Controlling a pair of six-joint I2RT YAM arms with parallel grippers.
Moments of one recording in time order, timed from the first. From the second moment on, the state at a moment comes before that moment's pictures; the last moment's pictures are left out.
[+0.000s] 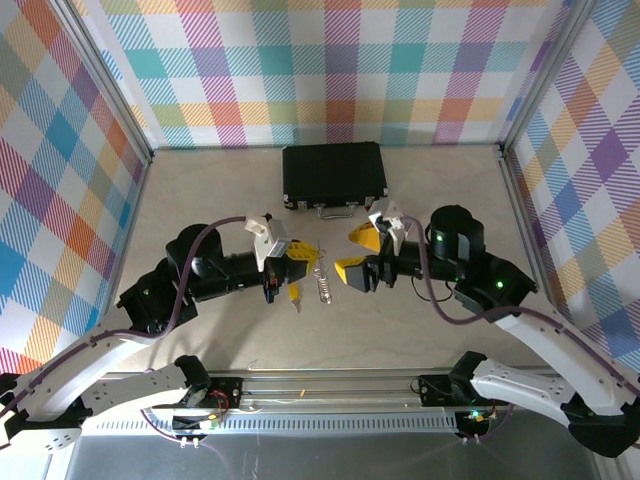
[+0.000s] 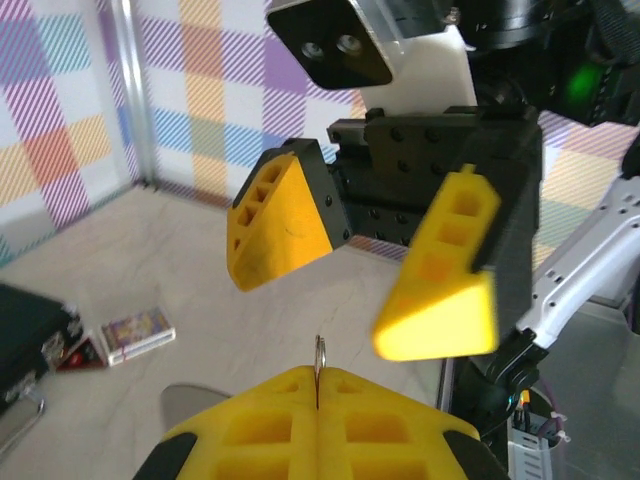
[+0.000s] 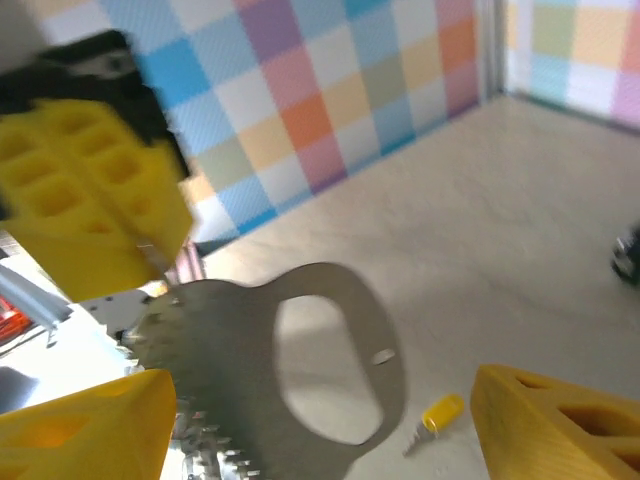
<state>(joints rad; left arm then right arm) -0.92 0.86 1.08 -0.40 0.26 -0.06 0.77 0.95 1.11 -0.47 -0.43 0.18</state>
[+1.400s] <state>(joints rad) -0.92 0.59 0.88 -0.61 0.13 -0.22 0.76 1.96 1.37 -0.58 -0.63 0.11</state>
